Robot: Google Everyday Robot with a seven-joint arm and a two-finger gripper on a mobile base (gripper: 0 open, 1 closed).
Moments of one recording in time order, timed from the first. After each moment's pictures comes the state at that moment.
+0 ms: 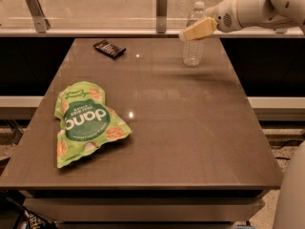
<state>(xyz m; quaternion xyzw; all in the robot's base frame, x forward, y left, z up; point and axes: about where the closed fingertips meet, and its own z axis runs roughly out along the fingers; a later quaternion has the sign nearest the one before) 0.757 -0.147 0.941 -0.39 0.76 0.19 0.49</state>
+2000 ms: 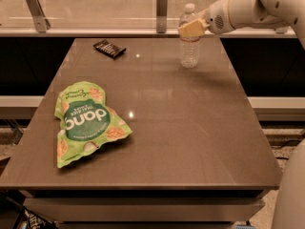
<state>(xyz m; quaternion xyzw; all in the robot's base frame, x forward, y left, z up) 0.751 -0.122 0.937 -0.41 0.76 0.20 0.47</state>
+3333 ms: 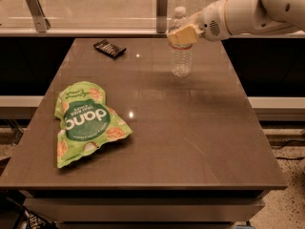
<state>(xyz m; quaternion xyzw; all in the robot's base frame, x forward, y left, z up) 0.675 -0.080 0.956 -0.43 0.74 0.21 0.47</state>
